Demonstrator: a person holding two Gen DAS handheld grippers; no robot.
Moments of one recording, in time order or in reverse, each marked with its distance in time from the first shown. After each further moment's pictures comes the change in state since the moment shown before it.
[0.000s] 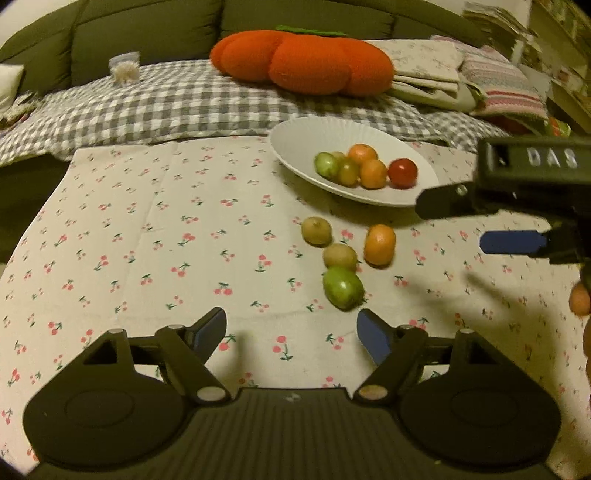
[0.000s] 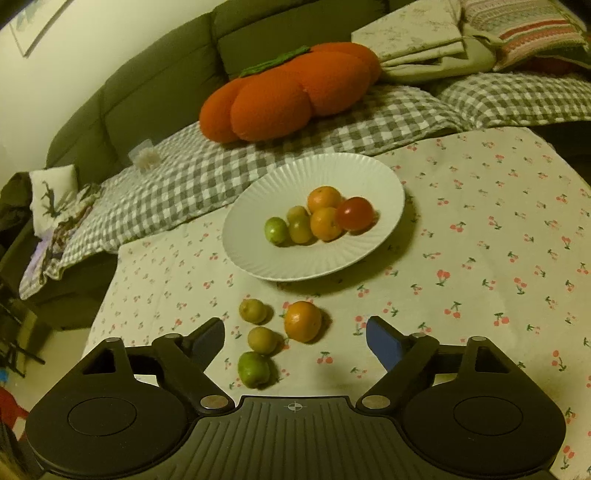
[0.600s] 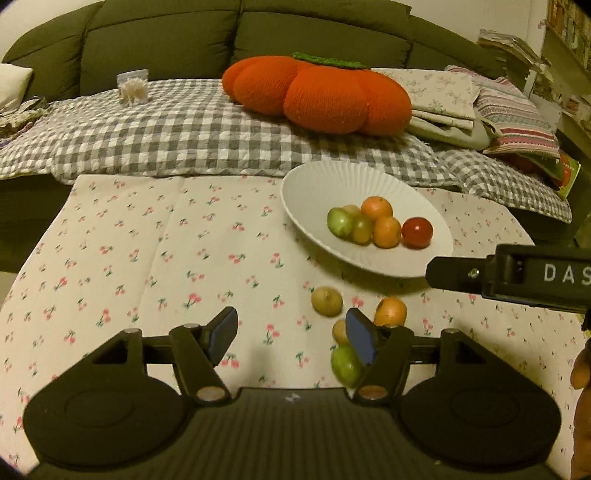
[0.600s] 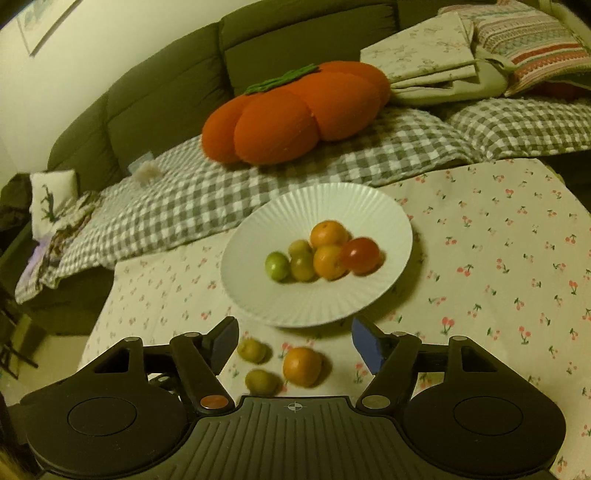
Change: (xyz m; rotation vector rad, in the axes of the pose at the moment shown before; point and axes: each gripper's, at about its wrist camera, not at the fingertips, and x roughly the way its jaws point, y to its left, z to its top) left arm 0.004 0.014 0.044 -0.067 -0.049 0.010; right arm 0.006 0.012 0.020 -0.069 -0.040 -0.006
